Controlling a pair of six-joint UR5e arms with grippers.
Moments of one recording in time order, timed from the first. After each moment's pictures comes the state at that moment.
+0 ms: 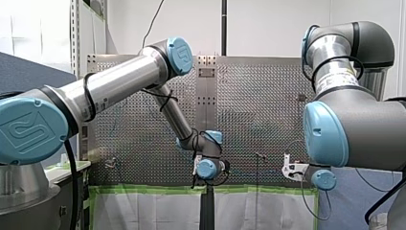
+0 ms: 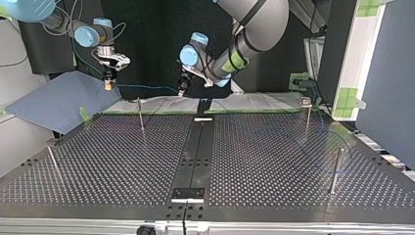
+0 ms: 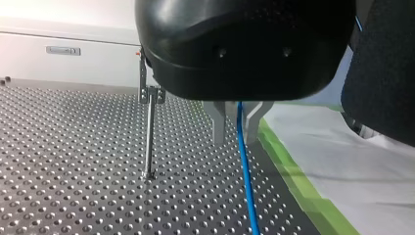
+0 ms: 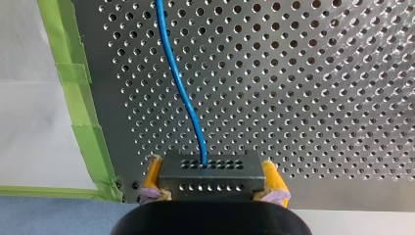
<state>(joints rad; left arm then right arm) -0.70 -2.62 -1.42 -2.44 -1.85 -1.49 1.58 -0.66 1.90 -1.13 1.28 1.61</state>
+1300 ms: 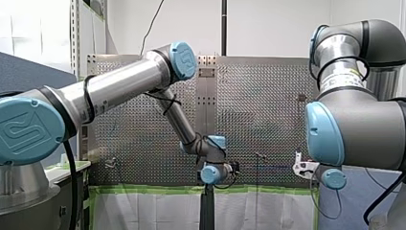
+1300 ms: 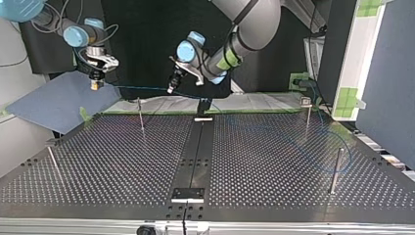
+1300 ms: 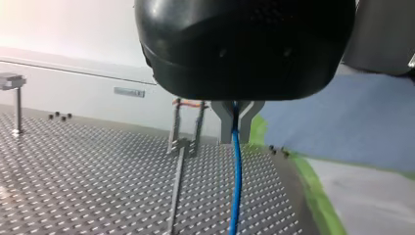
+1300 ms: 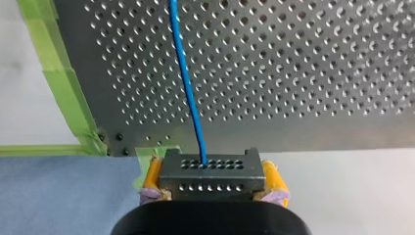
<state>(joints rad) -0.74 -2.67 -1.37 -2.34 -1.74 -1.68 1.49 -0.66 1.88 -1.13 1.30 1.65</state>
